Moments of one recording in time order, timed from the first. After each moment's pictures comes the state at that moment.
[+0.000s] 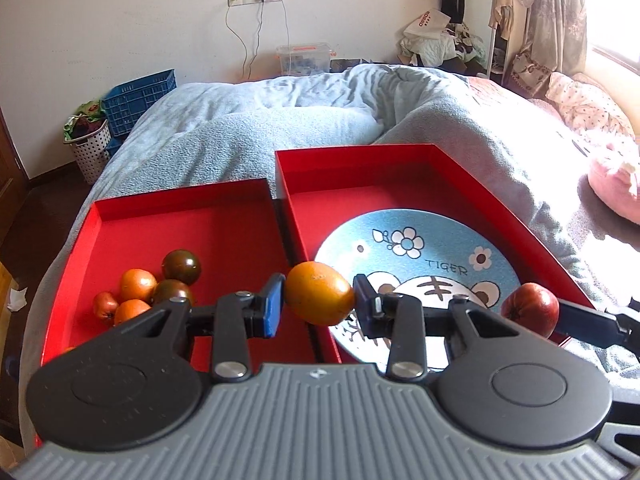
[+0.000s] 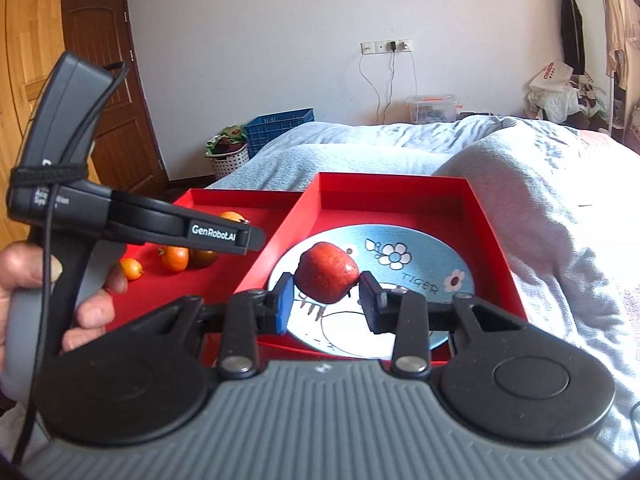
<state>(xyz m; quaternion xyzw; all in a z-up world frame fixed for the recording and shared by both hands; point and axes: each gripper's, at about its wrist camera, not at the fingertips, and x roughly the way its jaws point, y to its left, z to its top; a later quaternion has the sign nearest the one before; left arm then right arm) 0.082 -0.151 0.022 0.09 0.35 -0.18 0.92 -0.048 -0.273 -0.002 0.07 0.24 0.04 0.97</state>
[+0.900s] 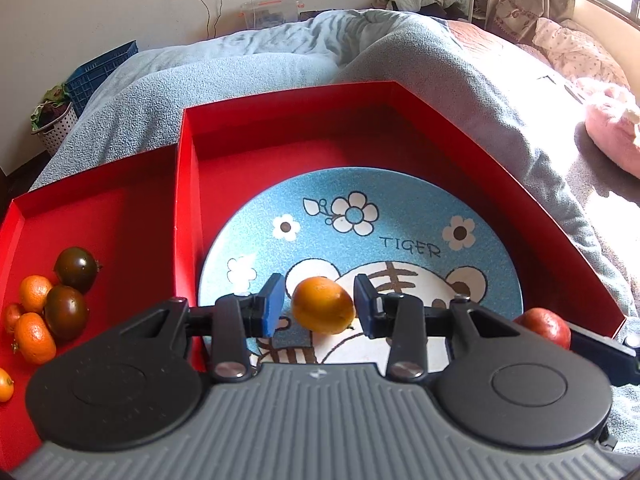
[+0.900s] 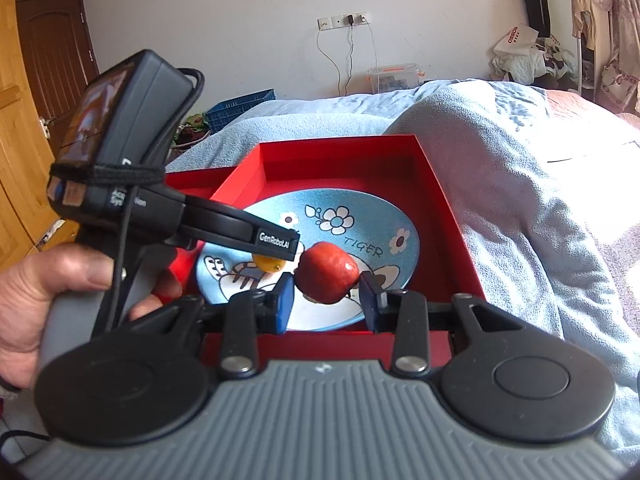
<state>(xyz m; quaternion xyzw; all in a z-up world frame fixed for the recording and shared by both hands) 0.129 -0.235 -0.043 0.13 0.41 -0.21 0.88 -0.035 -0.306 -0.030 0.10 0.28 0.00 0.95</state>
